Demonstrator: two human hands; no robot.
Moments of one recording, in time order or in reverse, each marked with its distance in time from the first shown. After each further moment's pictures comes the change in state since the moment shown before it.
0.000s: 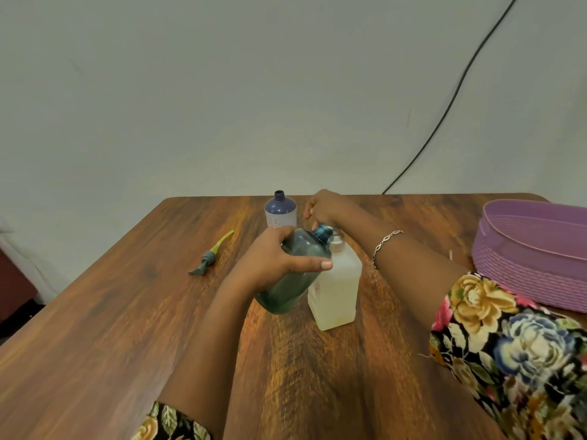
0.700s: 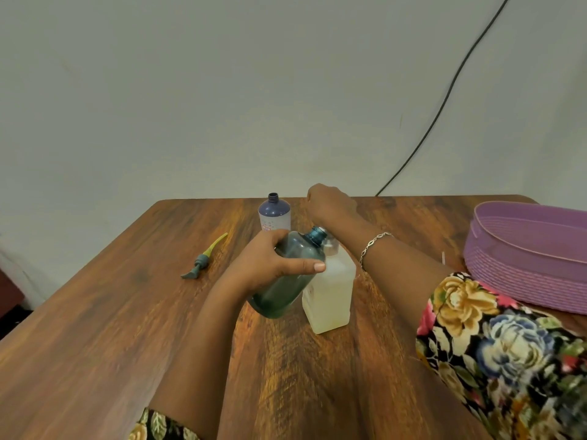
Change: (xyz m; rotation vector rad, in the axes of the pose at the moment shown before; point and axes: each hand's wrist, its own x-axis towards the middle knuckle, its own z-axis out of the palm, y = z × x) left_hand 0.002 -0.002 -0.002 -0.048 -0.039 -0.037; right_hand -0.004 -0.001 0.002 -0.243 0.269 -0.015
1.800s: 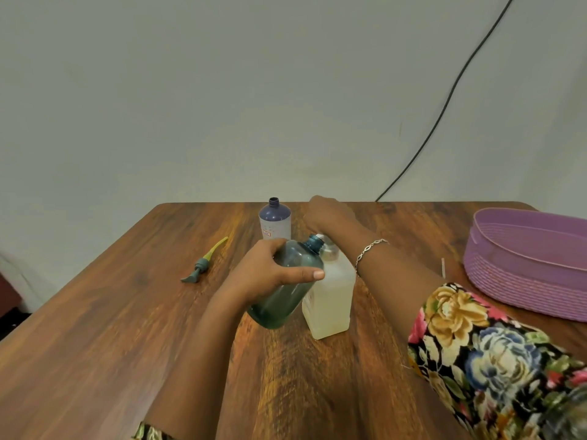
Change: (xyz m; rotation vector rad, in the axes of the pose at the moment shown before) left_hand -0.002 -0.005 0.000 0.042 0.005 0.014; right_hand -0.007 -0.002 -0.001 0.003 -0.120 0.040
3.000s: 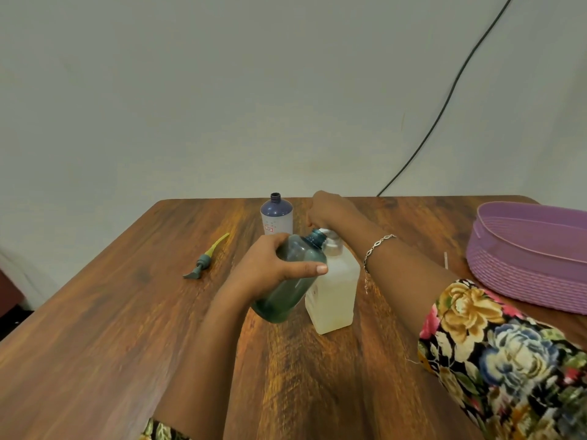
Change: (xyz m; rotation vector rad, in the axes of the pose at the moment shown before) left_hand -0.003 0.000 0.003 -0.015 0.032 0.005; right_hand 0.007 0.004 0.003 0.027 -0.032 -0.001
